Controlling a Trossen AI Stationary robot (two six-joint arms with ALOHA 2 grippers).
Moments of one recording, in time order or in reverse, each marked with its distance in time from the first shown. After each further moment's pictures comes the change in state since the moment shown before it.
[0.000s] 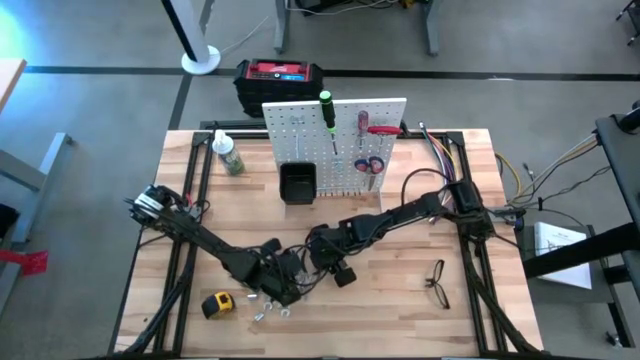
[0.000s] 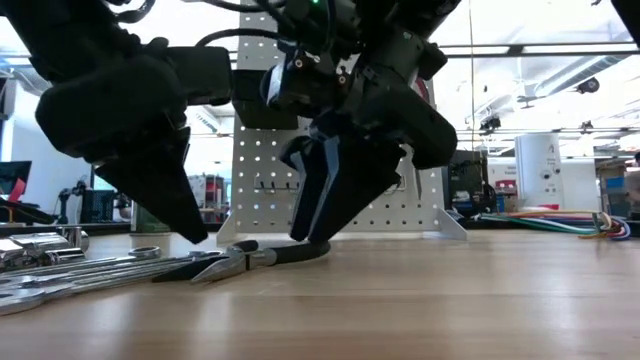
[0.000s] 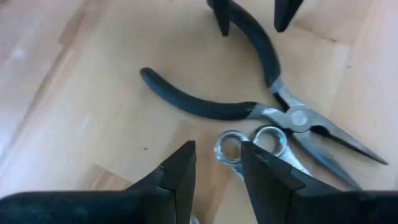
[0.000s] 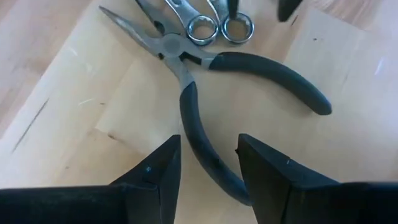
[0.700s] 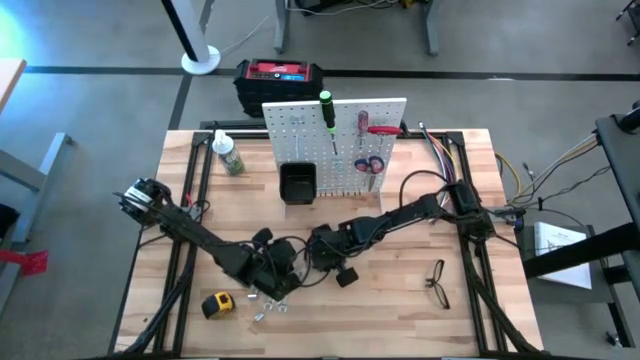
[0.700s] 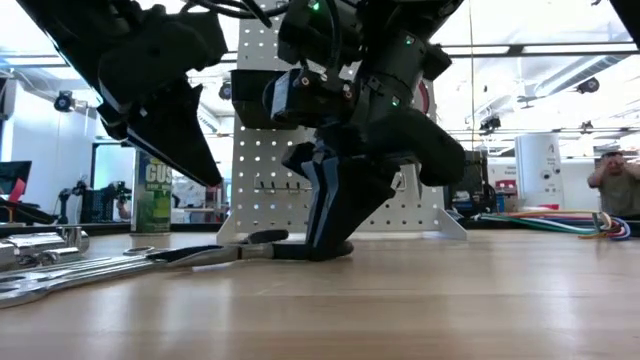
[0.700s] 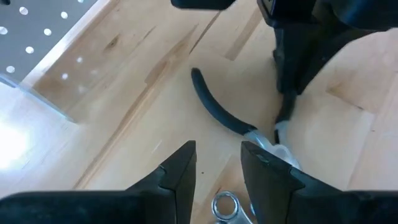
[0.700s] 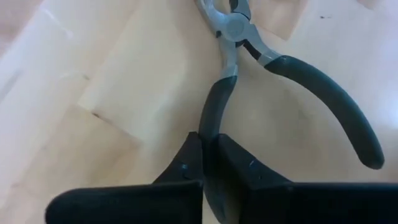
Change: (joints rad) left arm -0.005 -0.101 0.002 -0.111 -0.185 -0.113; right arm 0.009 0.007 0.000 -0.047 0.091 -0.050
